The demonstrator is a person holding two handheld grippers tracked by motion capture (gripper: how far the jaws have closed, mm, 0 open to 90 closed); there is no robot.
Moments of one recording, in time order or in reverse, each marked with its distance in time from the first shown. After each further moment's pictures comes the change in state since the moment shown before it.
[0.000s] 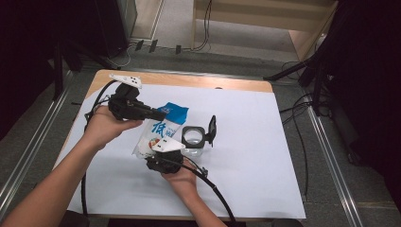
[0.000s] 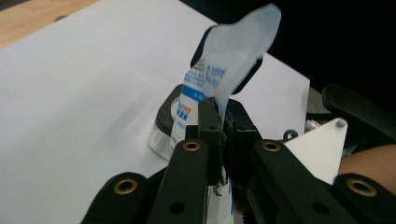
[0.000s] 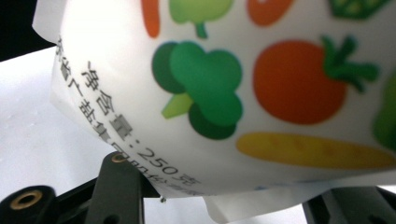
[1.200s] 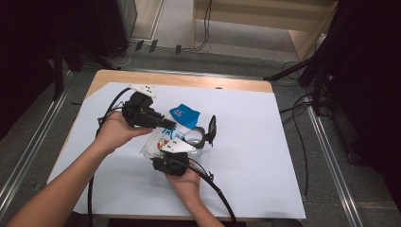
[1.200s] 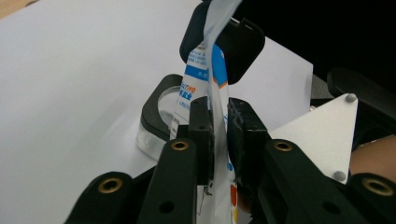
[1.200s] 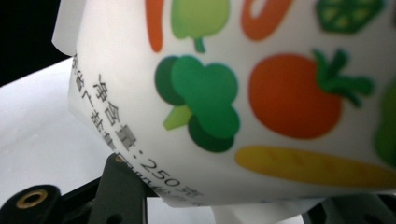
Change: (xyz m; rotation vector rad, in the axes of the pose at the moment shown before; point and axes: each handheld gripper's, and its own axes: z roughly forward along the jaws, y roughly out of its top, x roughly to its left) left arm -0.004 -0.003 0.029 0.051 -0.017 0.027; right arm -0.008 -0.014 -0.011 -0.032 -0.009 0.117
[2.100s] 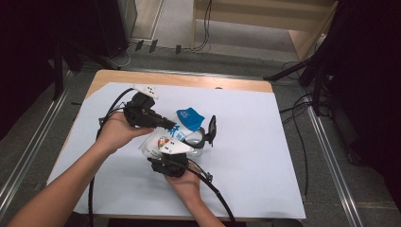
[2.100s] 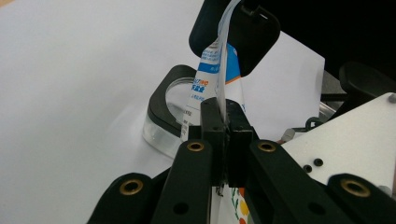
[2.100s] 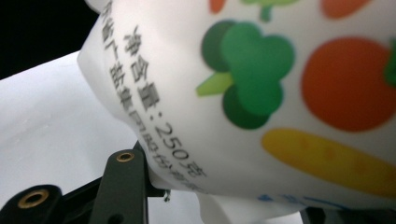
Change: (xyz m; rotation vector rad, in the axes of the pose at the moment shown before) left arm 0.004 0.003 0.008 0.034 0.027 -0.025; right arm 0.005 0.005 -0.003 0.014 0.027 -0.037
